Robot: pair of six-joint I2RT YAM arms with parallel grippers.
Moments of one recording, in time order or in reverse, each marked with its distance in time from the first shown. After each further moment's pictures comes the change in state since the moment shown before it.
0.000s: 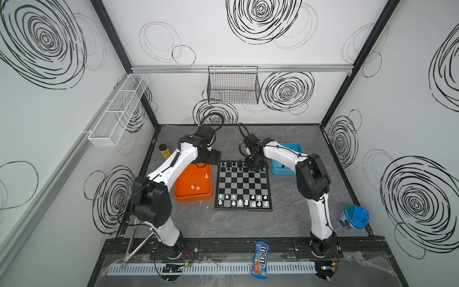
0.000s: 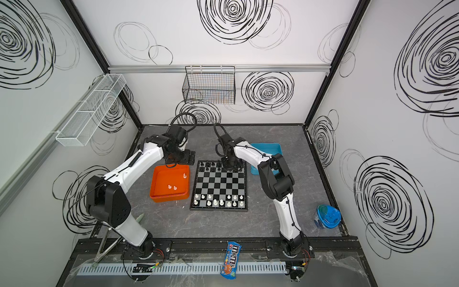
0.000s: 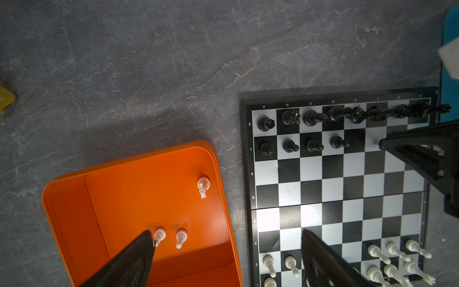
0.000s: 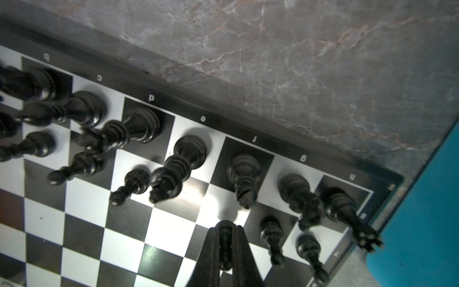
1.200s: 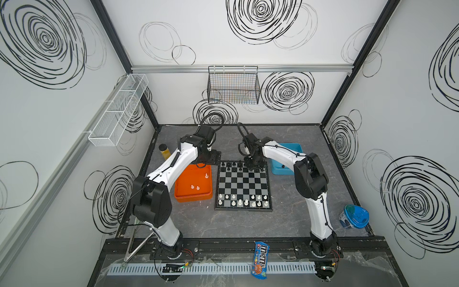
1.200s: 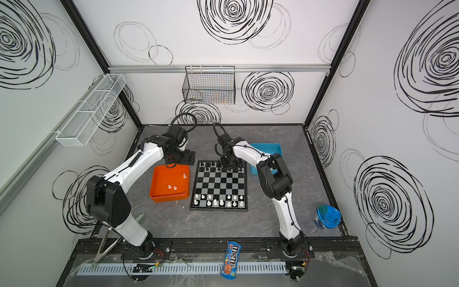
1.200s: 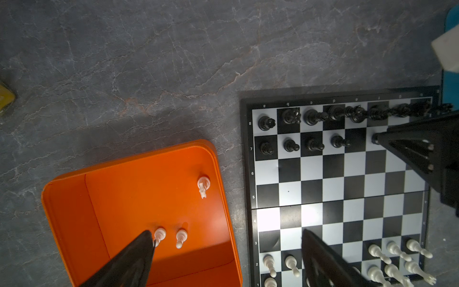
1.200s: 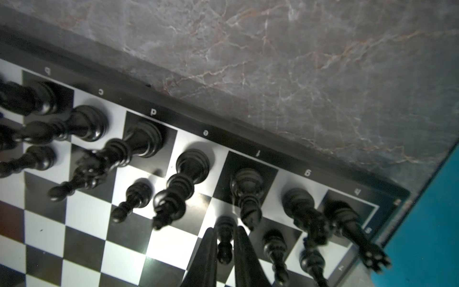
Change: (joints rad) left arm 0.000 0.000 -0.002 0.000 0.000 0.000; right arm 0.000 0.028 0.029 0.003 0.001 0.000
